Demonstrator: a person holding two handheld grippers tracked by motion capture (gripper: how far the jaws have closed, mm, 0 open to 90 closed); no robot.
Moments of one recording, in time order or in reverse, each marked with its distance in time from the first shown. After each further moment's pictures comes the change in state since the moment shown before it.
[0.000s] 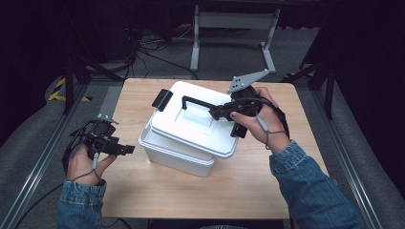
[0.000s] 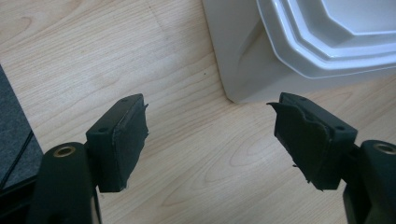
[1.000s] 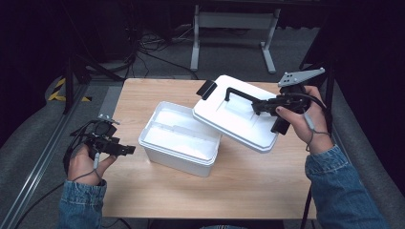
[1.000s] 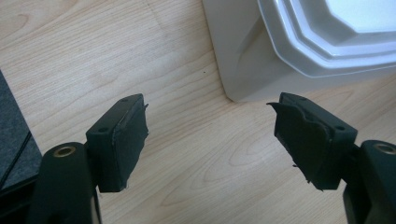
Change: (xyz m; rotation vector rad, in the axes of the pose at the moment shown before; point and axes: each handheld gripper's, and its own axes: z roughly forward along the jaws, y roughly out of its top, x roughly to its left) left arm 0.000 0.000 0.002 0.005 0.000 -0.002; right arm -0.044 -0.052 -0.080 -0.019 -0.133 0.127
